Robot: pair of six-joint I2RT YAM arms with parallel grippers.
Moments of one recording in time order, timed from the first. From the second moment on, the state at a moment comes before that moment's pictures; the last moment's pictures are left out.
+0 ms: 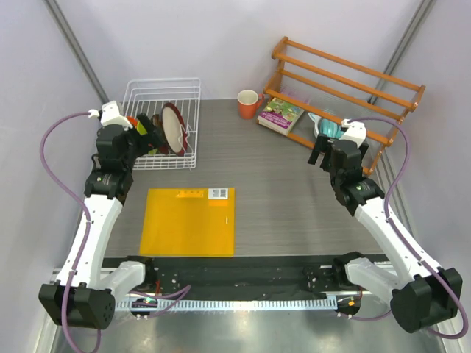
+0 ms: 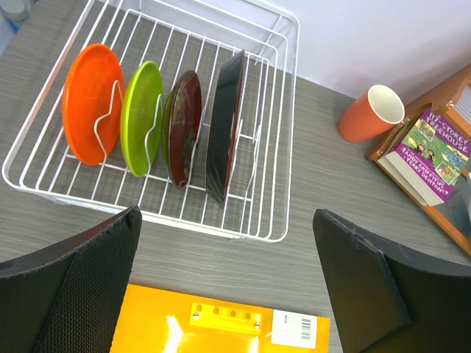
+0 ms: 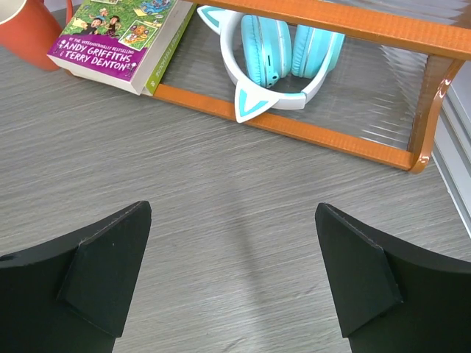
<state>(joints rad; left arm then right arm) -0.08 1.03 1.06 -0.31 -0.12 -0.38 0.28 1.00 0.83 -0.24 0.44 0.29</state>
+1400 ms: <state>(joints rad) -0.18 1.62 1.26 -0.18 -0.25 -0.26 0.28 1.15 0.82 -0.24 0.43 0.29</state>
